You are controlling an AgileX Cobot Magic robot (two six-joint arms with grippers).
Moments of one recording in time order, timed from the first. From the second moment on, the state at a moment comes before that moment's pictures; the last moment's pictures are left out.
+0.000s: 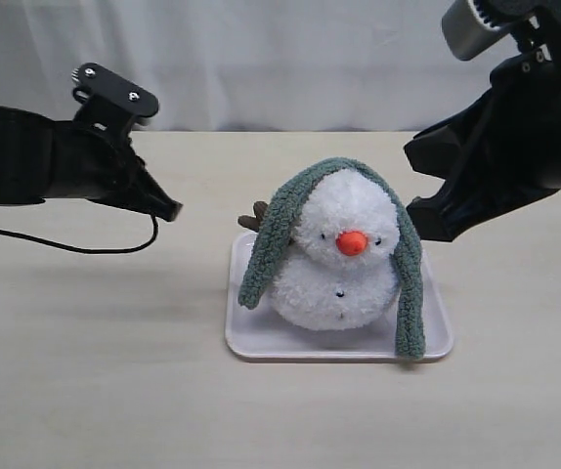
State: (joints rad) left arm -0.43 1.78 -1.00 -1.74 -0.14 1.98; right arm 0.61 1.08 -0.98 -0.11 0.64 -0.09
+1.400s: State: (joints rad) left arm -0.58 1.51 -0.81 0.54 -0.20 -0.40; right arm 0.61 1.08 -0.97 -0.11 0.68 -0.09
